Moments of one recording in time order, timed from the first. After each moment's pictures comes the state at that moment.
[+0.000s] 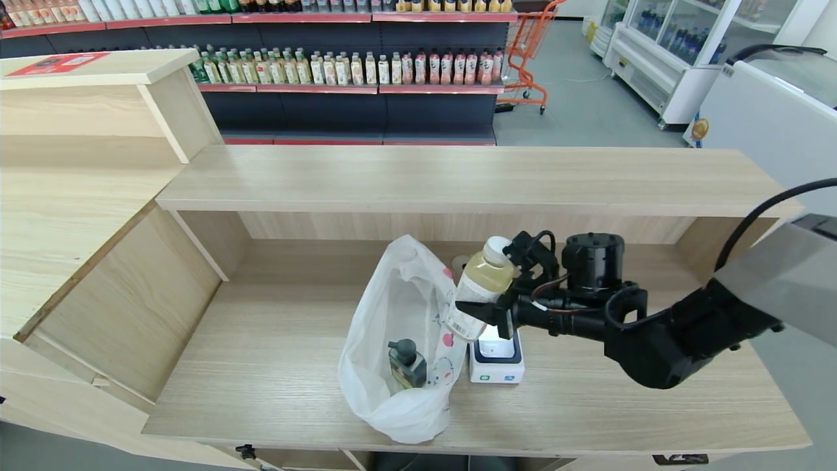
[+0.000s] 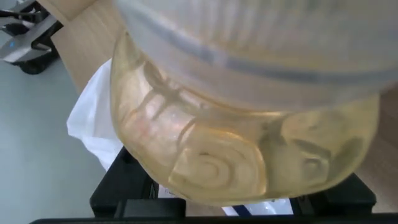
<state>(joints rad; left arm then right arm) 0.00 0.00 0.00 0.00 0.00 0.01 0.45 2.10 -0.92 -0.93 0.46 -0.16</state>
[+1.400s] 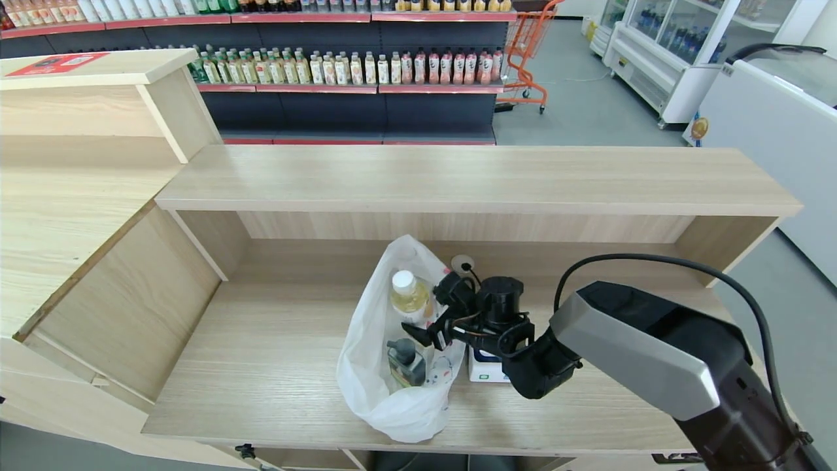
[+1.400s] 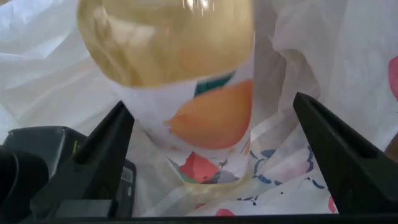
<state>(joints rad) 0.00 0.00 0.00 0.00 0.00 0.01 0.55 2.62 -1.38 -1.09 0.32 -0.26</state>
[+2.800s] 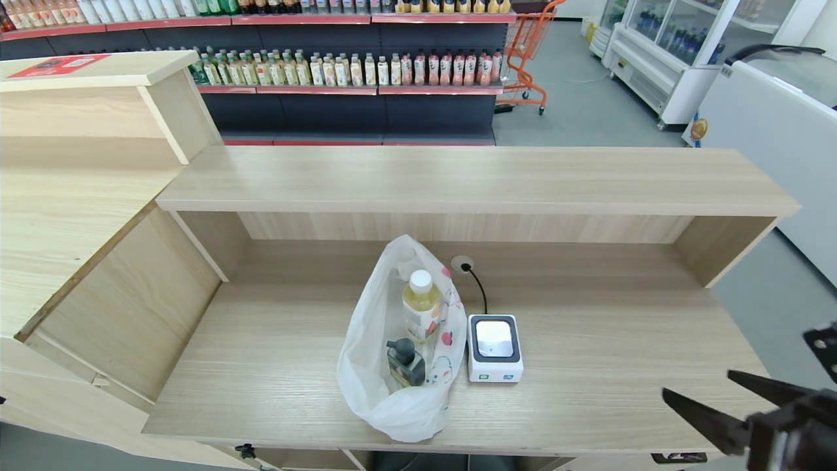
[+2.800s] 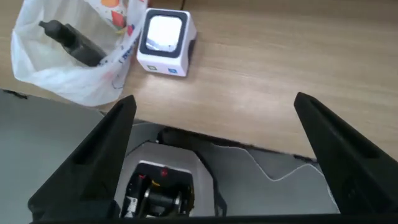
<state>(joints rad) 0.00 0.00 0.00 0.00 0.00 0.01 0.26 1.04 -0.13 -0.58 0.02 0.04</state>
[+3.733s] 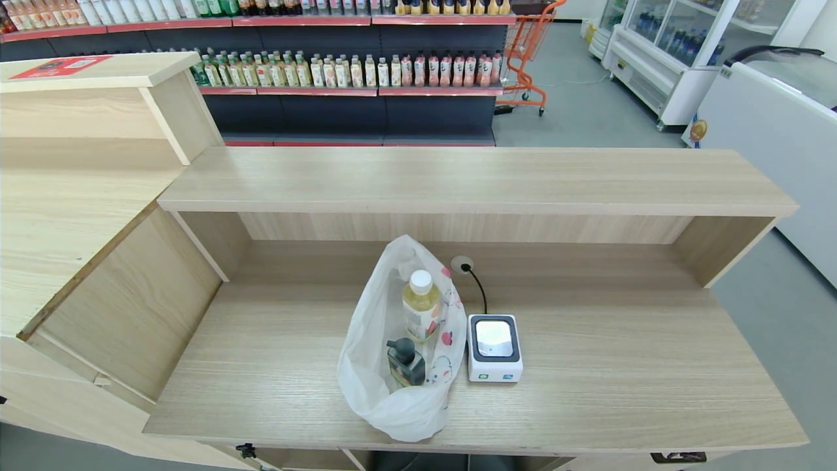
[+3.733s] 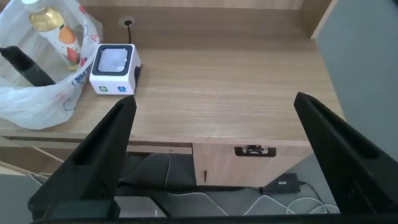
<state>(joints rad) 0.00 0.00 0.00 0.00 0.00 0.01 0.00 0.01 0.00 -0.01 0.01 -0.06</state>
